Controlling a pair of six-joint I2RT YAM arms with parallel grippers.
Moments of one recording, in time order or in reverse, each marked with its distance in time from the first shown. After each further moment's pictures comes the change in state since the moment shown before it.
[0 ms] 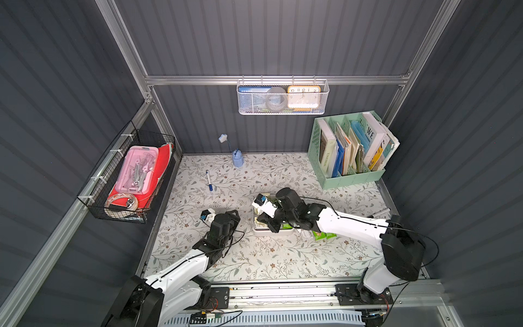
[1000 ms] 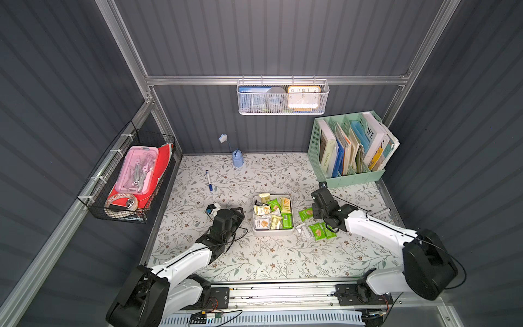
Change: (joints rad) left arm 0.000 0.082 0.063 0.026 0.078 0.072; right arm -0.360 -0.144 -0.222 -0.245 0.825 0.467
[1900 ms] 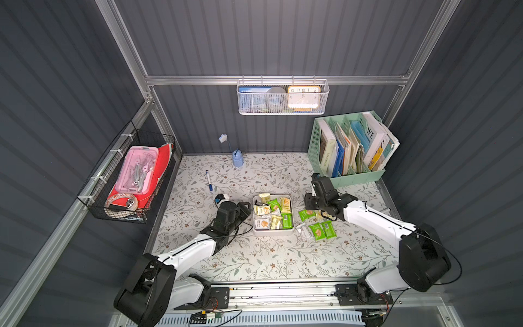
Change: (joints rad) left arm 0.000 0.132 0.130 0.005 0.133 0.214; right arm -0.031 0.011 0.112 0.056 -0.459 0.013
